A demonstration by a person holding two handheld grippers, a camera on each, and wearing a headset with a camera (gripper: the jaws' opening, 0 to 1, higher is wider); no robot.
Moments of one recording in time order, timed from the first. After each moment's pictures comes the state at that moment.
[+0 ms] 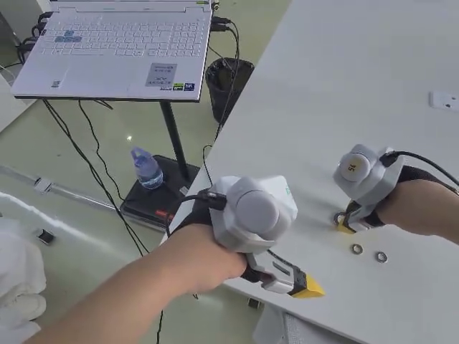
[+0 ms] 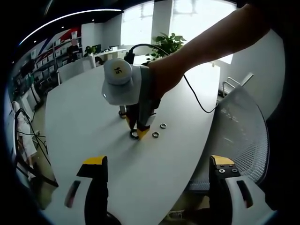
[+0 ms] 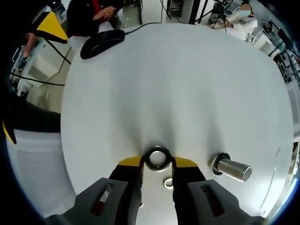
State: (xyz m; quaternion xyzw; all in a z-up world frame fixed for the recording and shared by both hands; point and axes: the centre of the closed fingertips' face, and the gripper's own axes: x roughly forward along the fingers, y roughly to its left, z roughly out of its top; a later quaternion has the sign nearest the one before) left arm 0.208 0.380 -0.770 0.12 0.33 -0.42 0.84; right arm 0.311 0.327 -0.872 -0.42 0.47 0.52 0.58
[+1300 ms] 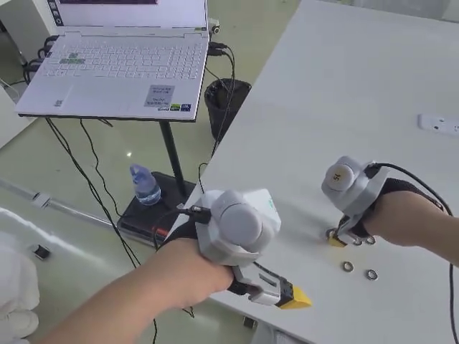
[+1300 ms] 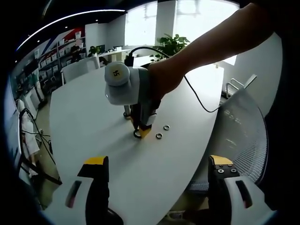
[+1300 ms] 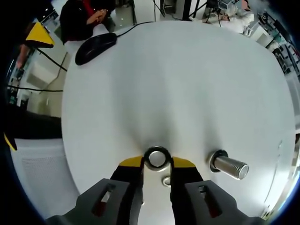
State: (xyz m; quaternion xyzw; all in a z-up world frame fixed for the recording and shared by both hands) left arm 0.208 0.384 -0.761 0.12 0.33 -0.41 0.85; right arm 0.325 0.325 -0.876 -0.41 0.49 0.50 0.58
